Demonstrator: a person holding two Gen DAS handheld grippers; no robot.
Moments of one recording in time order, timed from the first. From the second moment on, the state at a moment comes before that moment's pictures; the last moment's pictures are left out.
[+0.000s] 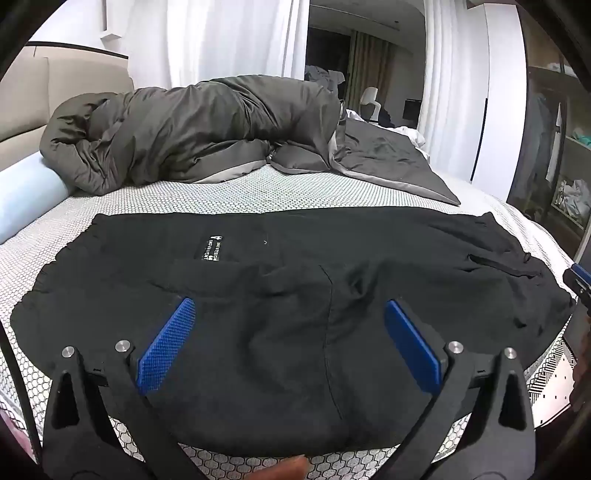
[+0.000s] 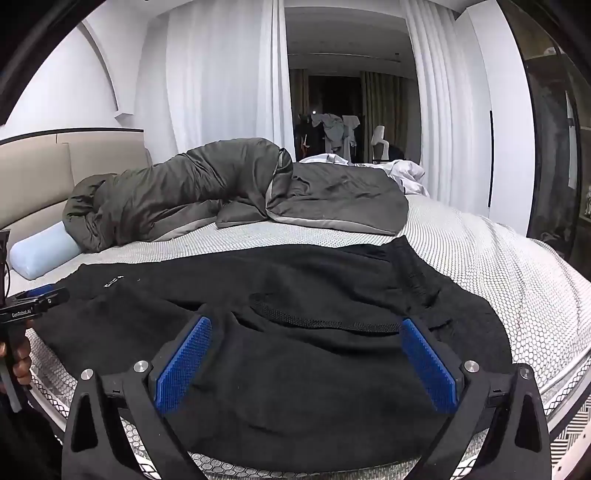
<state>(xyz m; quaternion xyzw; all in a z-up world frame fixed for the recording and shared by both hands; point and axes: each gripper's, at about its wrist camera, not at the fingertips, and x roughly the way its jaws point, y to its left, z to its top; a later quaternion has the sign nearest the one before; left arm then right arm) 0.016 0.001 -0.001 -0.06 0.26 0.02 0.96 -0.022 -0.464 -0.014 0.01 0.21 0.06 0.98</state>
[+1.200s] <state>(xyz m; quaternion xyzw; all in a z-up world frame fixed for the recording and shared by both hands) 0.012 -0.004 -0.002 -0.06 0.25 0.02 0.97 -0.025 -0.452 -0.015 -0.01 0.21 0.05 0.98</state>
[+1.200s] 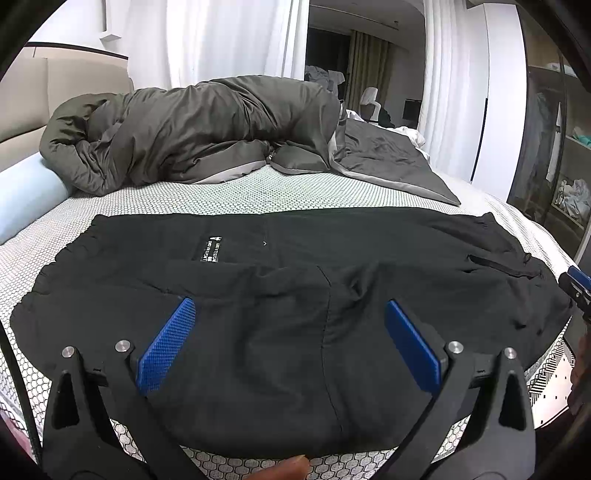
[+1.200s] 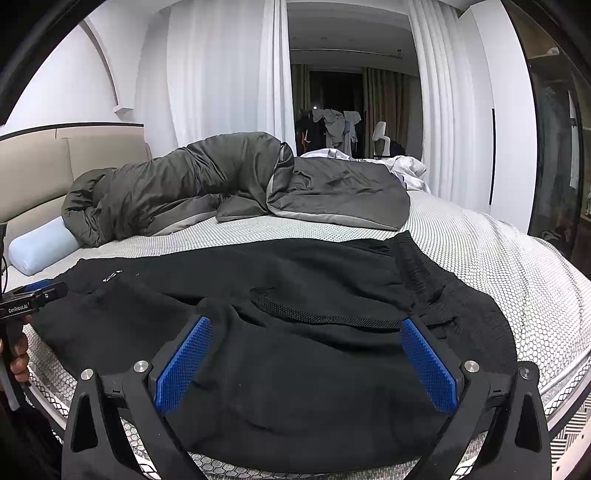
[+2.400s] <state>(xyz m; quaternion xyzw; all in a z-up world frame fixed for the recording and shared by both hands) 0.007 0.014 0.001 -0.06 0.25 0.04 0.97 -0.022 -0.441 -0.020 -0.04 0.21 0.07 0.97</state>
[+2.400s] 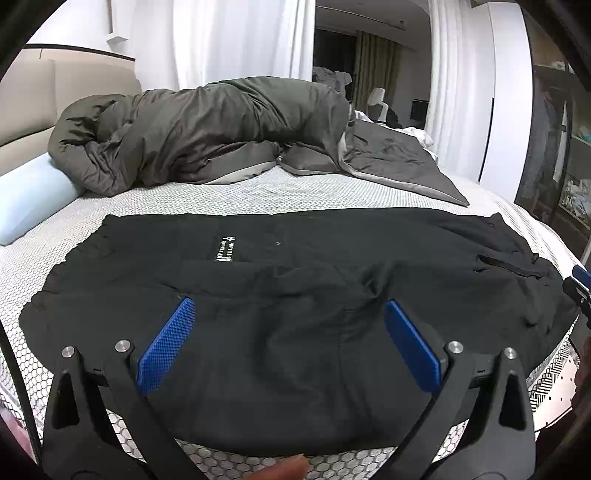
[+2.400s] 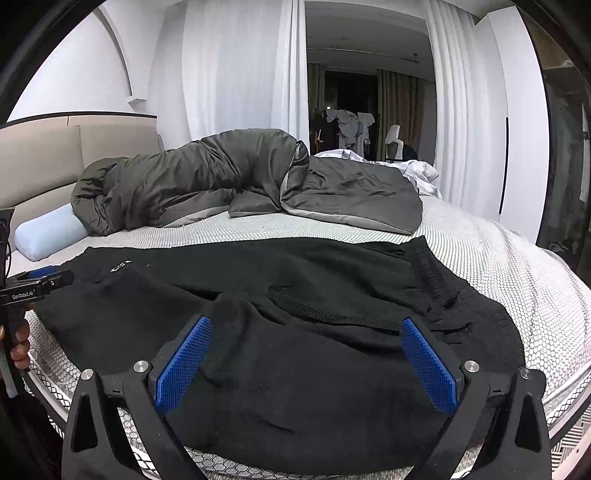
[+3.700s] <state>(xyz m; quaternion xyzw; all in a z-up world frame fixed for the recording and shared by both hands) -0.046 0.218 -0.060 -0.27 0.34 0.13 0.89 -0.022 -0.429 -0.011 -0.02 0.20 0.09 0.97</state>
